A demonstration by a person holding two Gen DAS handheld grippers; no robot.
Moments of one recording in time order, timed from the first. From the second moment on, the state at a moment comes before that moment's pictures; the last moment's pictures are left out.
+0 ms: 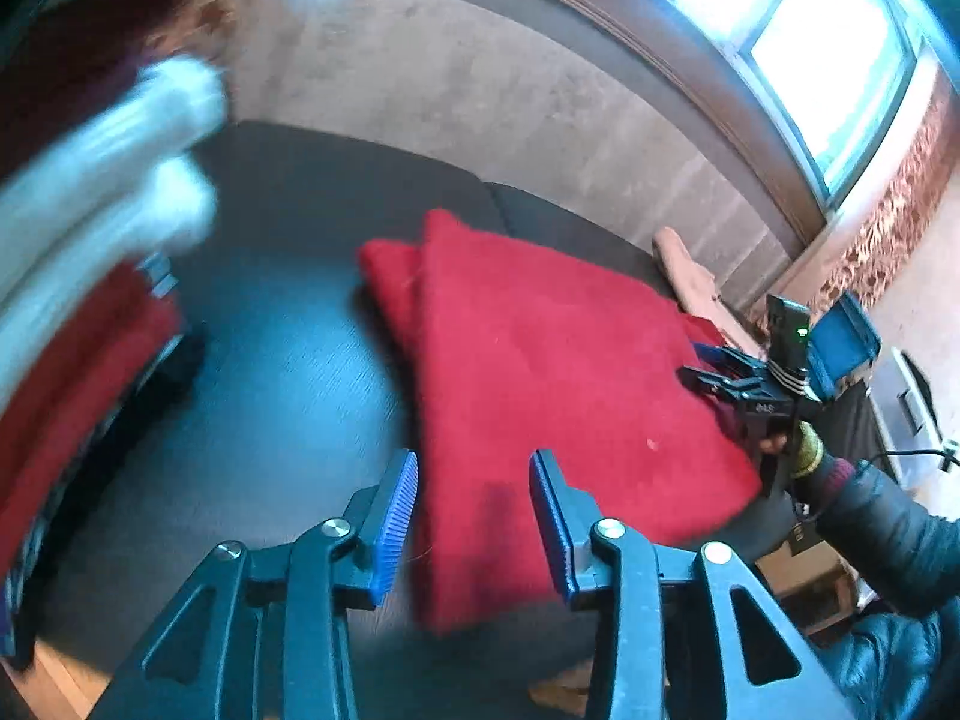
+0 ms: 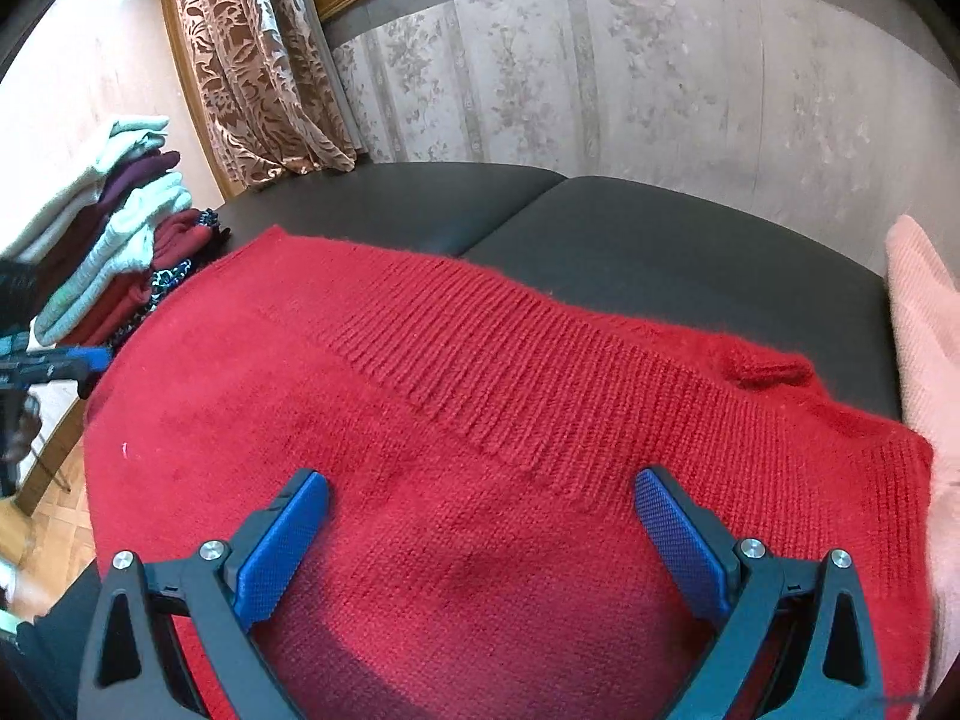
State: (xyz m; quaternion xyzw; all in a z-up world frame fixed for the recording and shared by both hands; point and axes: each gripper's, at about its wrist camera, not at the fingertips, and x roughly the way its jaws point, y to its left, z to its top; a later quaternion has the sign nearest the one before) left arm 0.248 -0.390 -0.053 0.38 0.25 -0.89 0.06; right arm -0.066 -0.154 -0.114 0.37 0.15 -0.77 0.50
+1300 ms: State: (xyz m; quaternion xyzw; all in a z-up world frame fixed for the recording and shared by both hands) left arm 0.120 -0.344 -0.070 0.39 0.15 -0.88 0.23; right arm -0.053 -0.127 -0.122 0.37 0.08 -0.77 0.51
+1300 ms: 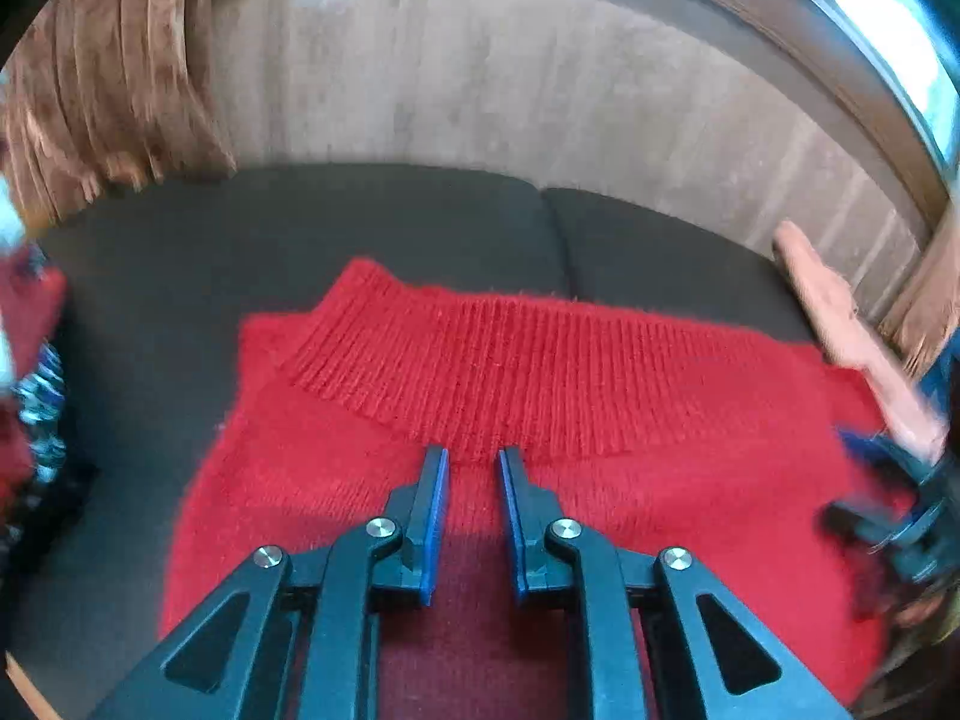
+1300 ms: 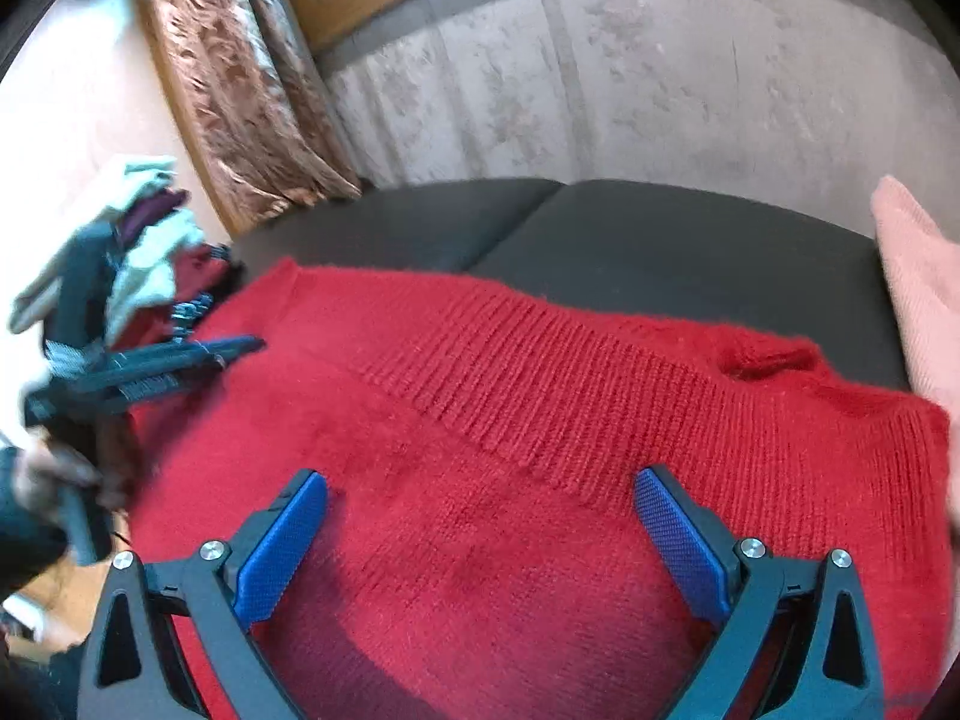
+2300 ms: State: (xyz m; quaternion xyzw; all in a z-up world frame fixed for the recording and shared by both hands) left arm 0.076 -0.315 -0.046 0.36 0.12 -0.91 0.14; right arm -0.105 -0.097 -0.082 0.37 0.22 -0.86 0.29
